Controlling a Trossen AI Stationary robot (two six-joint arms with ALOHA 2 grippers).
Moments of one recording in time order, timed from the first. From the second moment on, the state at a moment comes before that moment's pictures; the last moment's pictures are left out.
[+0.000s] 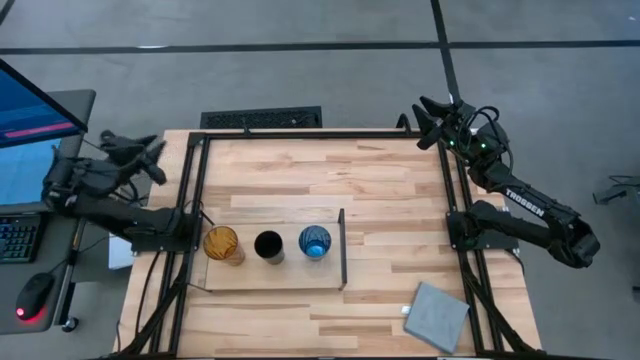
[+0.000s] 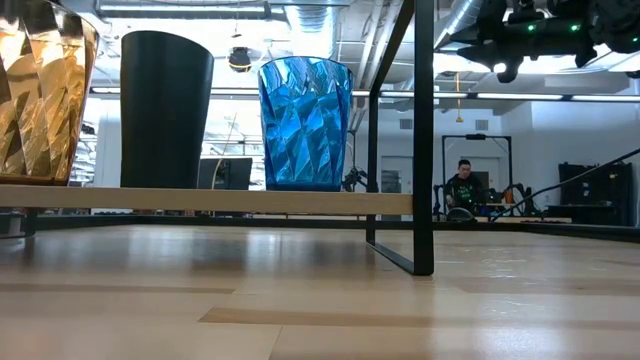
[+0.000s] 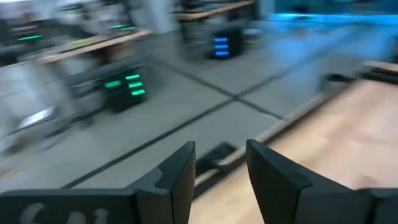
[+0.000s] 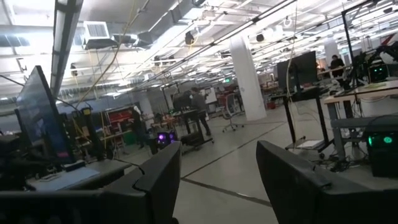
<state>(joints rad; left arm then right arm) -0.18 0.20 1.02 -1.34 -1.12 -0.36 -0.90 0.77 0.49 0.57 -0.20 0.26</state>
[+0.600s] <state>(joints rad) 0.74 0.13 1.08 -1.35 -0.67 -0.07 -0.90 0.77 0.49 0.56 -0.20 0.23</state>
